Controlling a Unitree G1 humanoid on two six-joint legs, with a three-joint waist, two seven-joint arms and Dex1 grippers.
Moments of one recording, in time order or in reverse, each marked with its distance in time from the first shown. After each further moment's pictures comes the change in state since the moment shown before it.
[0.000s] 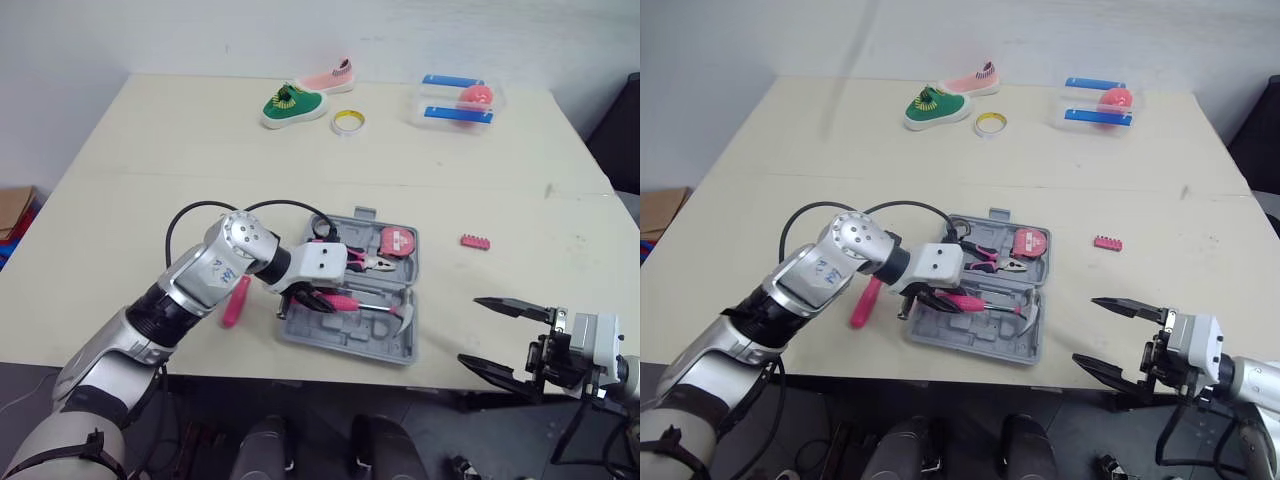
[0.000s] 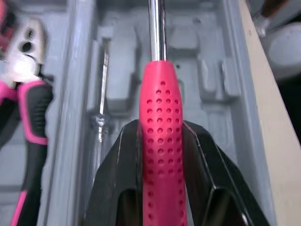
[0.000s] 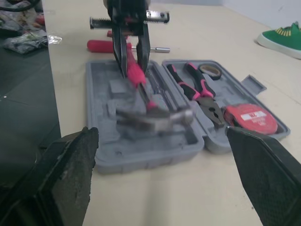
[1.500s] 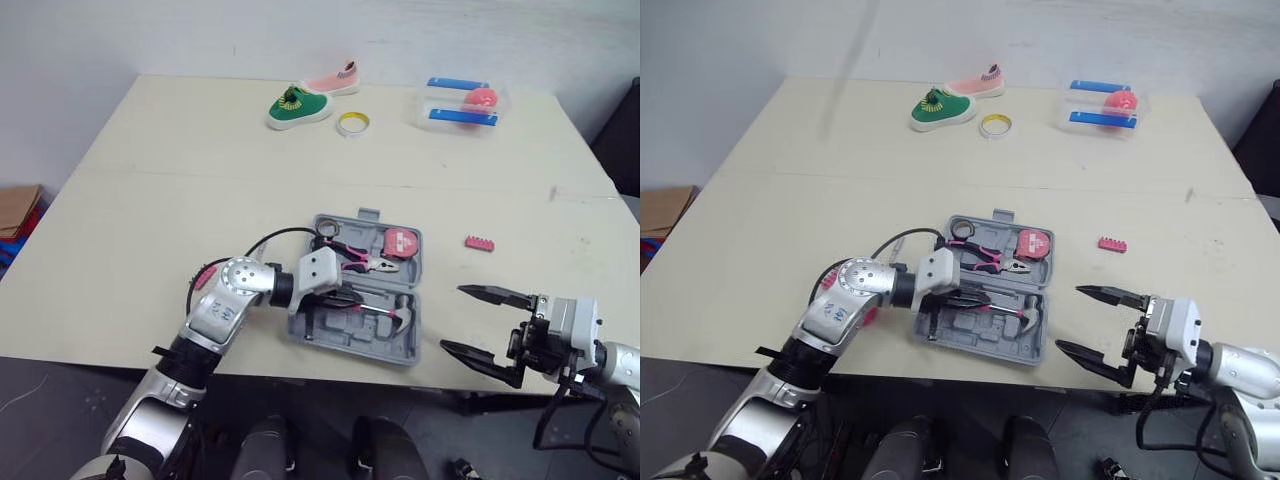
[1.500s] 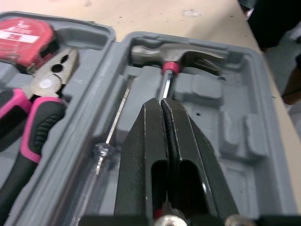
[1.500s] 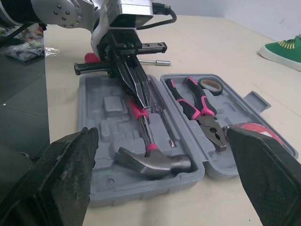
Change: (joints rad) left arm 0.311 -0.248 0.269 0.075 -0.081 -0.241 0.196; right arm -0.082 0.019 0.061 0.047 -0.023 0.021 -0.016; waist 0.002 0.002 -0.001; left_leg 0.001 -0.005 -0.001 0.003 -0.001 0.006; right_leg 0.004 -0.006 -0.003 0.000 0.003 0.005
